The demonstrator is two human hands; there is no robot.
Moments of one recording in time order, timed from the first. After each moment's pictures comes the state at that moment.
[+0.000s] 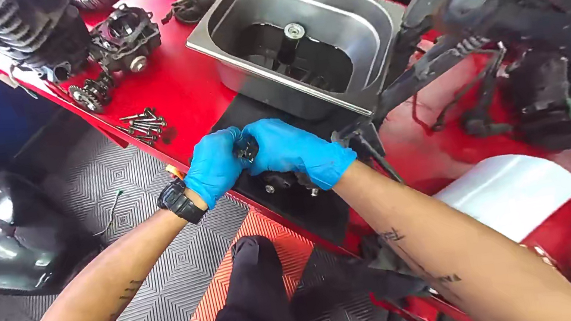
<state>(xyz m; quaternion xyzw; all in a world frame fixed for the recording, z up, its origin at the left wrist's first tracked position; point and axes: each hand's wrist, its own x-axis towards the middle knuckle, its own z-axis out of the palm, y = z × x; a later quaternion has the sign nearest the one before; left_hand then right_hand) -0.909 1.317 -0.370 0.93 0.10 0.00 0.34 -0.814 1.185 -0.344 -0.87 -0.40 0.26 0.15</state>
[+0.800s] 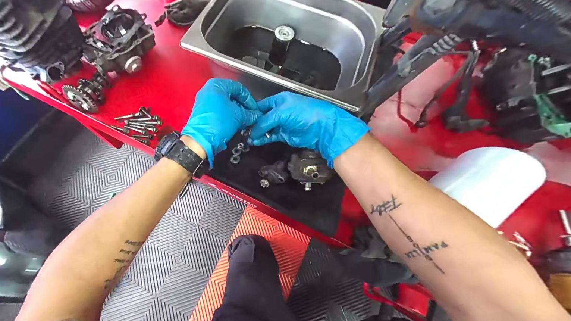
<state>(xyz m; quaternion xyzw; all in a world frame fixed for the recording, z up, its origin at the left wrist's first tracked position) -0.857 1.329 -0.334 0.85 0.07 0.02 0.52 -0.783 1.164 -0.337 -0.68 -0.18 0.43 0.56</state>
